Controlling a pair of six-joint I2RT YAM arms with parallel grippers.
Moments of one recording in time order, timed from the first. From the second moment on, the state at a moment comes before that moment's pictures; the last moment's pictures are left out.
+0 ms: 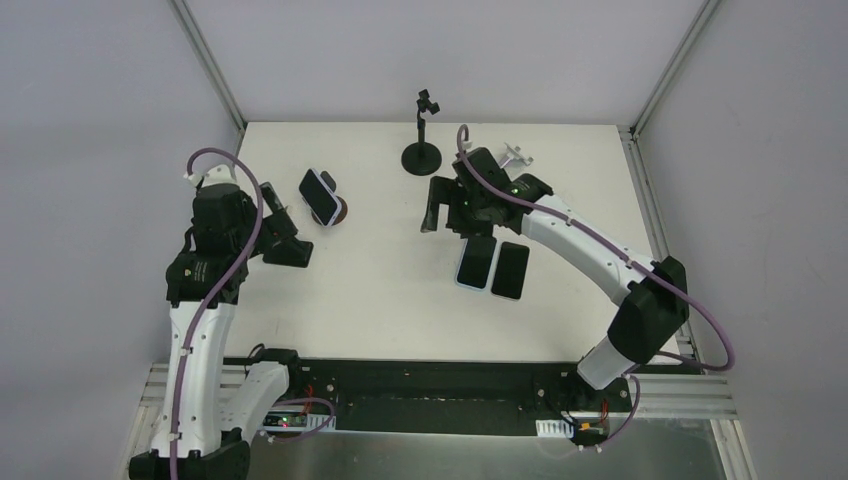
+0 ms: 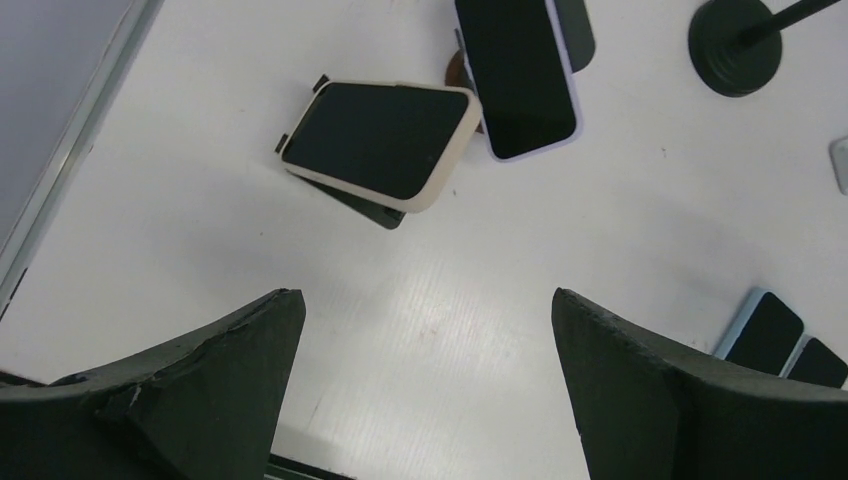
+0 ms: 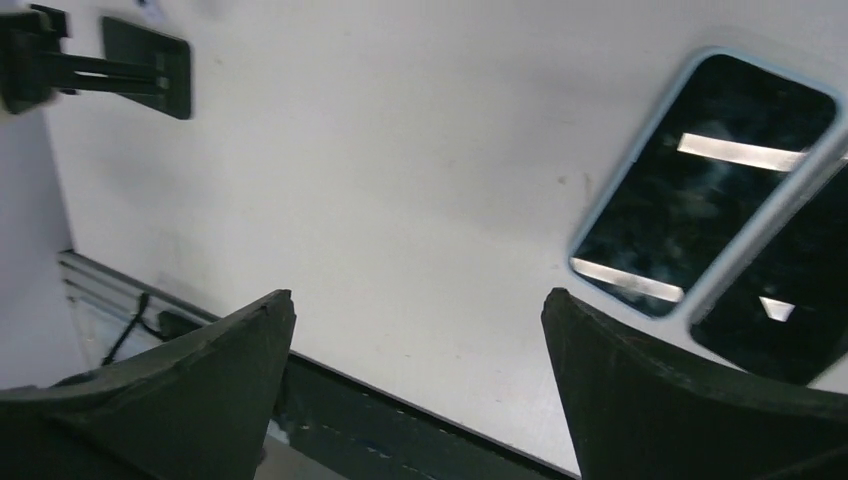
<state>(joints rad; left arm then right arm) -0.02 0.84 1.15 -0.90 -0.18 -0.40 0.74 1.59 1.44 -0.78 0.00 0.68</state>
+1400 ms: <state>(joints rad) -0.01 0.52 1.07 -1.05 -0.47 -0.44 1.04 2.45 2.34 -0.35 0.01 1.45</state>
